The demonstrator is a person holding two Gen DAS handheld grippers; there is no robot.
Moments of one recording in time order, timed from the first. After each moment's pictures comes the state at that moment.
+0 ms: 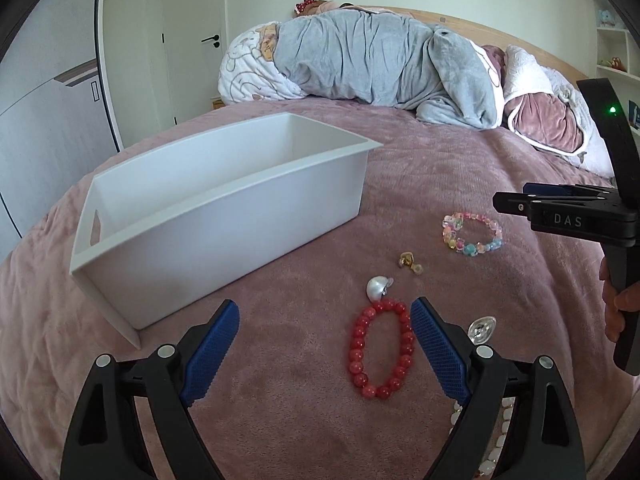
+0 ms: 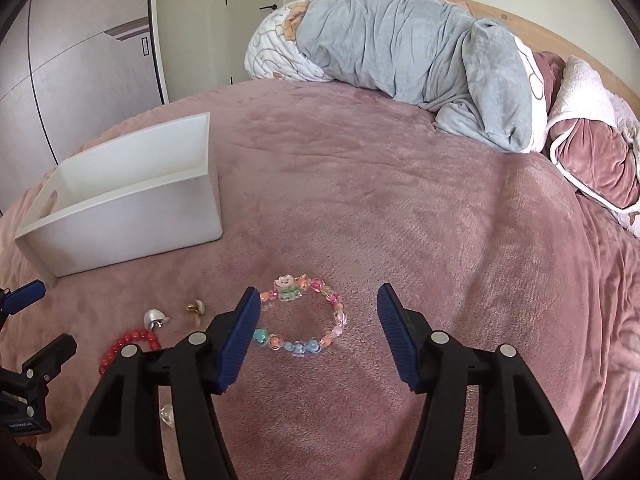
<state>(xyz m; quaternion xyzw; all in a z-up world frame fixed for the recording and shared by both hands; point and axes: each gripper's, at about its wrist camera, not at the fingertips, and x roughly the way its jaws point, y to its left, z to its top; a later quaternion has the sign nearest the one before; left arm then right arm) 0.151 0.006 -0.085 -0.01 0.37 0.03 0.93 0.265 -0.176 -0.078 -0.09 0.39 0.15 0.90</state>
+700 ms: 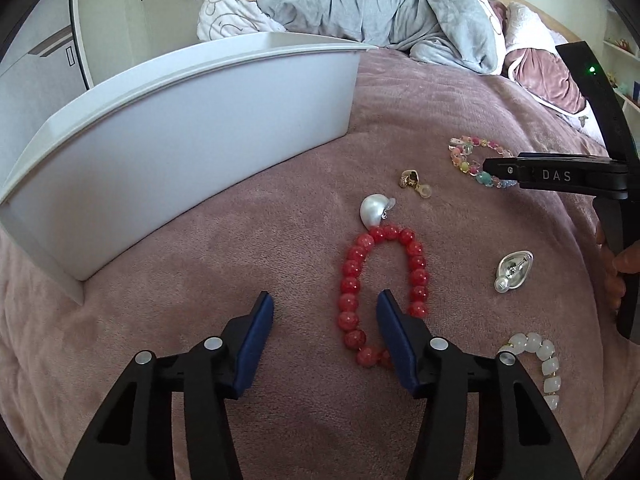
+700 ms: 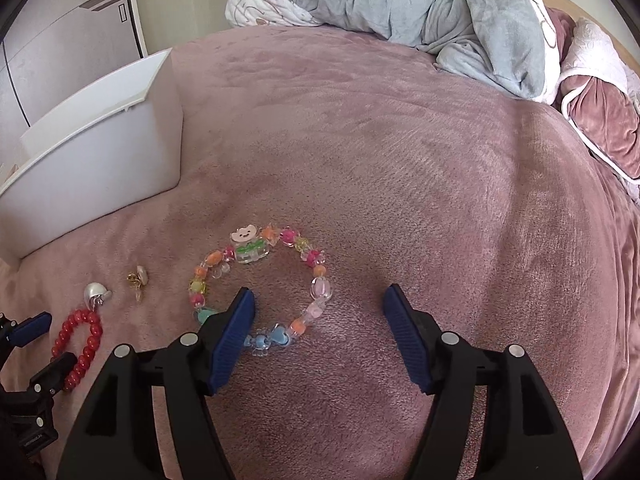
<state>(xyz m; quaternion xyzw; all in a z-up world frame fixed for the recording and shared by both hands) 0.175 -0.001 -0.139 -0.01 0.45 0.00 0.89 0.299 -0.180 -0.131 -0.09 0.46 0.14 0.87</state>
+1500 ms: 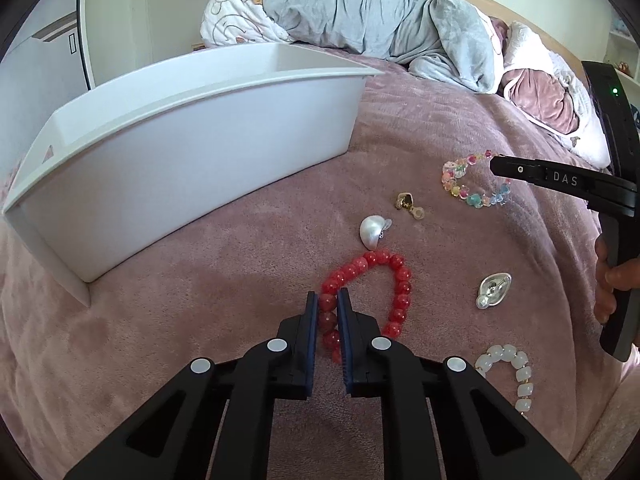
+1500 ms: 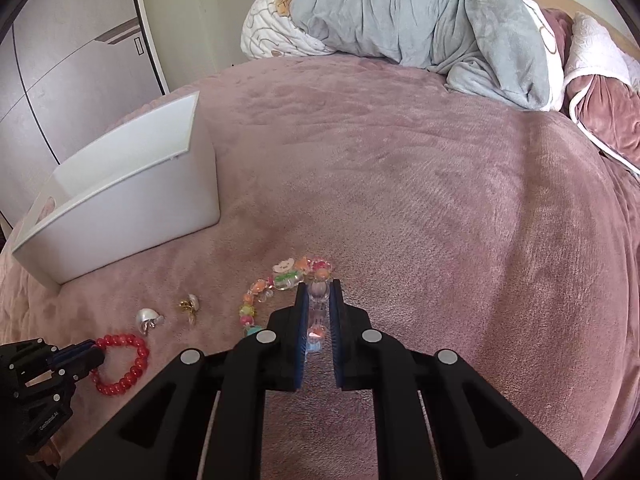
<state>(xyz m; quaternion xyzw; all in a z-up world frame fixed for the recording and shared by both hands) 0.172 0.009 -0.123 -0.05 0.44 -0.01 0.90 0.280 -0.180 -0.095 -0.04 0.42 0.18 0.89</state>
